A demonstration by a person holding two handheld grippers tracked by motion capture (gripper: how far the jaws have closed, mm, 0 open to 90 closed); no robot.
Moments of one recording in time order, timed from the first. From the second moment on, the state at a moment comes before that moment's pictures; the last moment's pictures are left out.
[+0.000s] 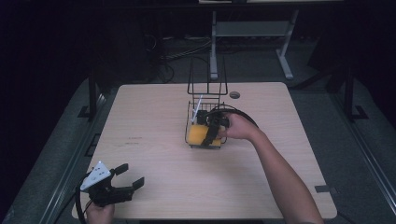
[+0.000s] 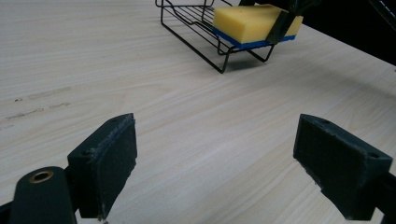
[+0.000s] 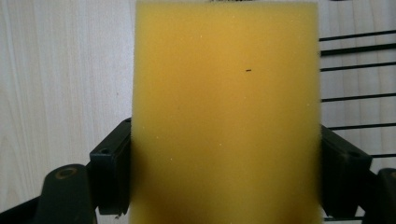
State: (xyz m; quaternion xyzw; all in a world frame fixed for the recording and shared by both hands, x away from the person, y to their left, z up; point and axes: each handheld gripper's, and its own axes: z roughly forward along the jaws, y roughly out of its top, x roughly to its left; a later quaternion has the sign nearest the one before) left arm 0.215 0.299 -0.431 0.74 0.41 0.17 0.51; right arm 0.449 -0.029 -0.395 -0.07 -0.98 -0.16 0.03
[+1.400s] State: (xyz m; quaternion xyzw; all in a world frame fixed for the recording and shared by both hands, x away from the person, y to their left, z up) left arm 0.217 0.298 -0.432 0.74 0.41 0.17 0.51; right arm 0.490 -0.032 -0.408 -0.09 -0.98 -0.15 0.02
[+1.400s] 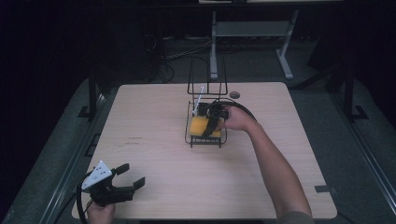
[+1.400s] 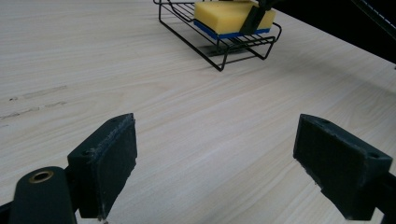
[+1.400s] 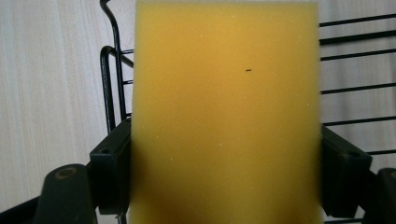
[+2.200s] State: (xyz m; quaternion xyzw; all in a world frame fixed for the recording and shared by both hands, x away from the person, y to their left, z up) left arm 0.216 0.300 -0.432 0.74 0.41 0.17 0.51; right arm 0.491 -0.030 -0.412 -0.08 -0.98 -0.16 0.02
